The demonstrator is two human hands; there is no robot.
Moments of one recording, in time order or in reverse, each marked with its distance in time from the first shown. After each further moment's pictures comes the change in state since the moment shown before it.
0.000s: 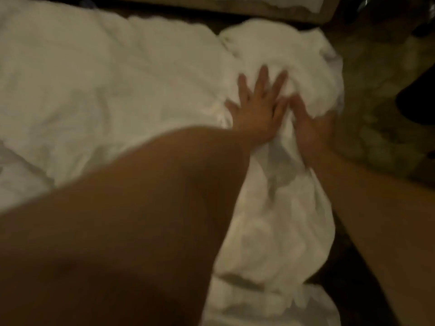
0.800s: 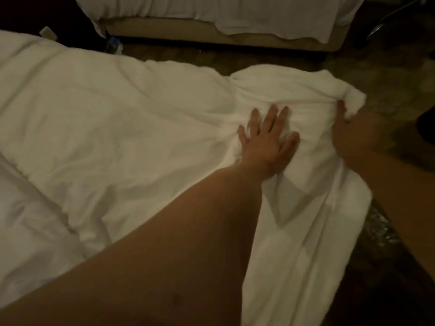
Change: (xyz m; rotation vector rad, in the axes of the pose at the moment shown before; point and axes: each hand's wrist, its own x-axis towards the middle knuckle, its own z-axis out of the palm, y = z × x) left_hand 0.040 -0.002 0.008 0.008 -0.042 0.022; right_hand 0.088 -0.048 -0.025 -0.530 0.194 -0.403
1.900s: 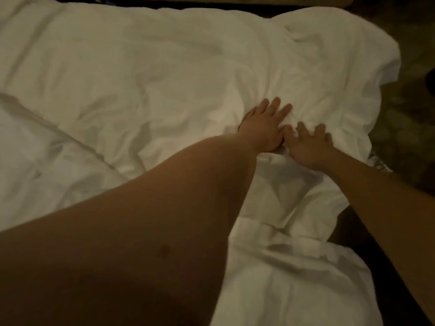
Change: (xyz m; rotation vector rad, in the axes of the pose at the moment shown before) left_hand -0.112 -0.054 -0.011 0.295 -0.332 0.136; right_hand -0.190 0.002 0.024 -0.329 -0.845 0.019
